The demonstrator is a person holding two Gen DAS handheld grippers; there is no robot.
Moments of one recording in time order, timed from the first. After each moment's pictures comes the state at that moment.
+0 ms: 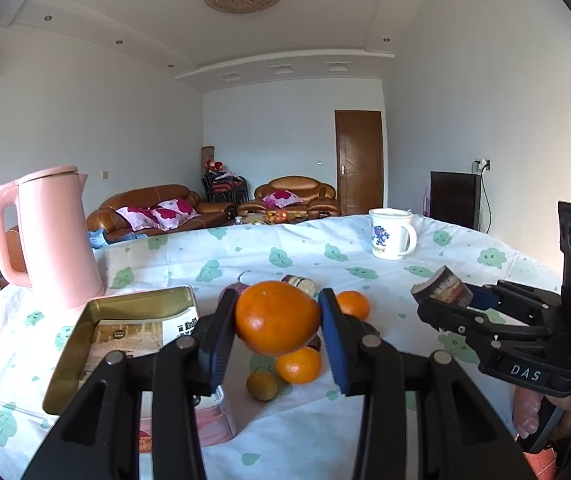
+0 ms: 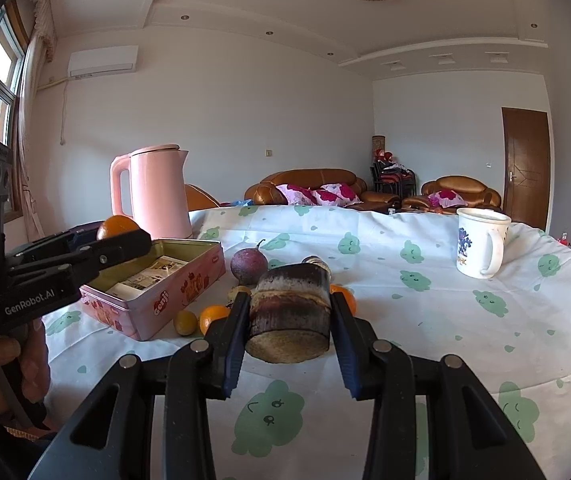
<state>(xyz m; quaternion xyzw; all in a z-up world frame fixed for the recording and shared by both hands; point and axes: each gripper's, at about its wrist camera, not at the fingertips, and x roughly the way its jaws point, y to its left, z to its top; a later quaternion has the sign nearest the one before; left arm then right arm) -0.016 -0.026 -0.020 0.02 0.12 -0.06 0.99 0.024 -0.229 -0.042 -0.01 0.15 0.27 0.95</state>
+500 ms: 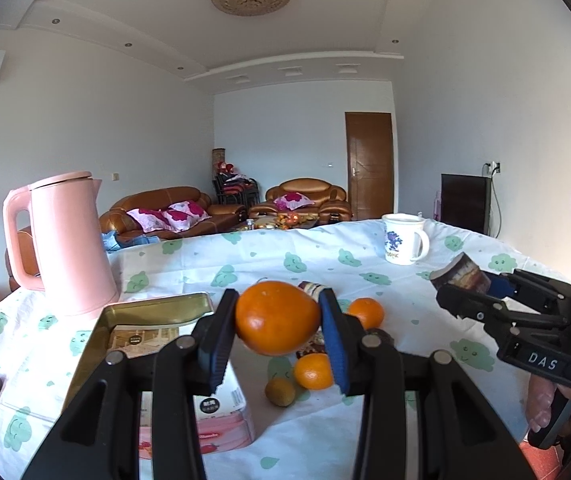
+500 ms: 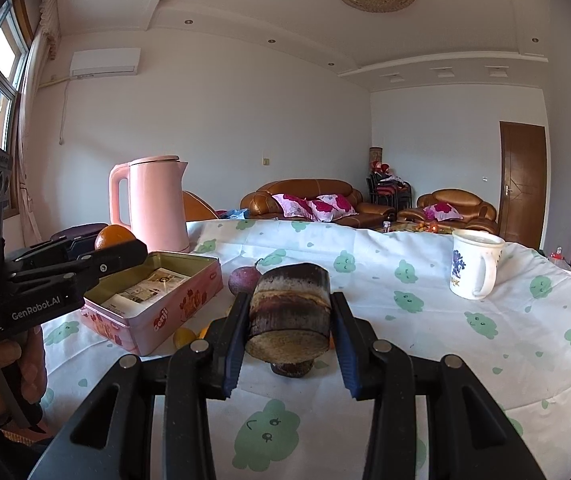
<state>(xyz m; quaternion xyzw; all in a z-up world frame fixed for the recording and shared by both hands) -0.017 -0.018 -0.012 0.02 0.12 -0.04 0.99 0.022 -0.227 -0.024 -0.02 0.13 0.27 0.96</state>
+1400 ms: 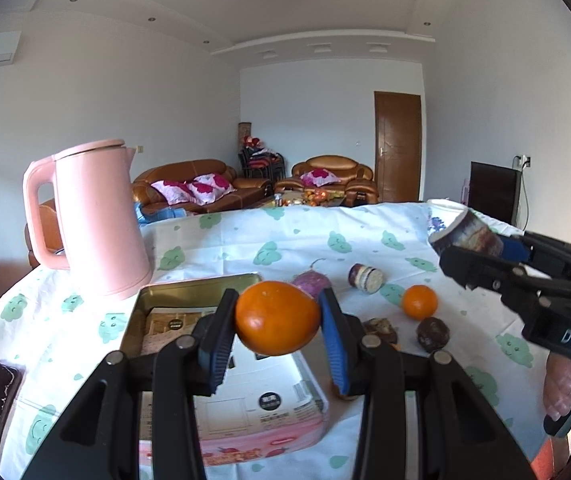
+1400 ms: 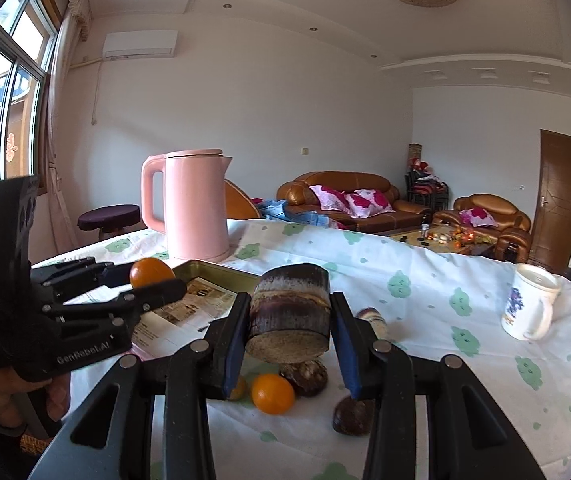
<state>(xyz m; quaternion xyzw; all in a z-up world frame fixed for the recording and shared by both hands) 0.009 0.026 -0.016 0.00 0.17 0.01 0.98 0.052 -0.159 0.005 -0.06 0.14 0.33 0.93</state>
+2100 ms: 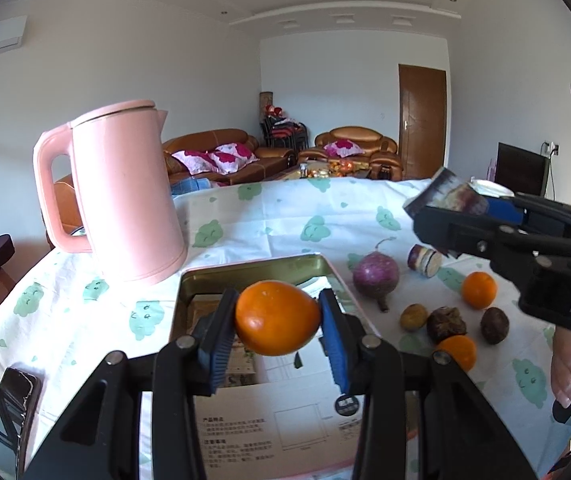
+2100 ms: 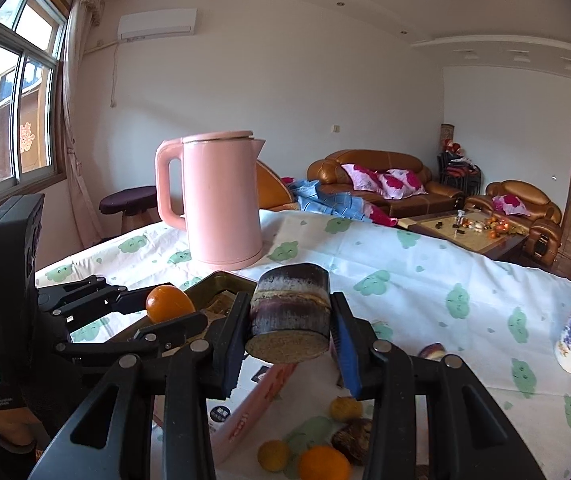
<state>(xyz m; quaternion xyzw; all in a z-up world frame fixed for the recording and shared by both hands) 0.046 0.075 -0.023 0.00 0.23 0.05 0.97 0.100 -0.077 0.014 -0.08 0.19 0.38 0.90</state>
